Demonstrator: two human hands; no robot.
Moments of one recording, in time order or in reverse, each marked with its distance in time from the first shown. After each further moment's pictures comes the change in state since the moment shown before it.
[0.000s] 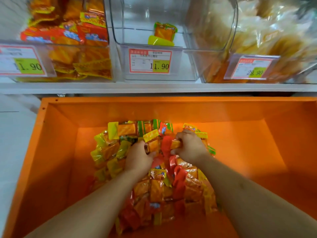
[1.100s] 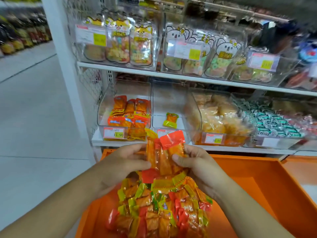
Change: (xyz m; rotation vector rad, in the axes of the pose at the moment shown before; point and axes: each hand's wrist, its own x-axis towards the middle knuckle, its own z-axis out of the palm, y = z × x) left_hand -0.224 0.102 -0.289 -0.568 -0.329 0.378; right_hand -0.204 -0.177 -0.216 1.312 -0.134 -0.289
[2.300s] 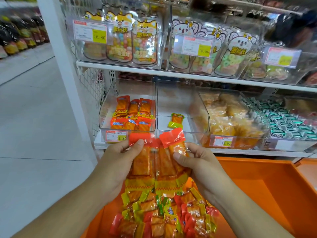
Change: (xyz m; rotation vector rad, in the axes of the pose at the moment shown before) left_hand 0.024 0.000 0.001 -0.282 0.459 -0.036; right_hand 0.019 -0.001 0.013 0.026 0.101 -0.050
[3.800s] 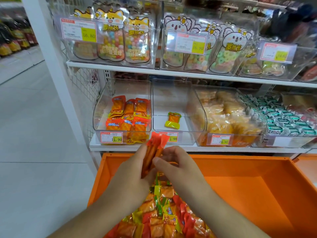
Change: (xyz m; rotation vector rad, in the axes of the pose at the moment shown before) left_hand -0.012 -0.024 0.018 0.745 -0.120 0.479; right_hand -0.002 0.017 0.037 -0.336 0.126 -0.006
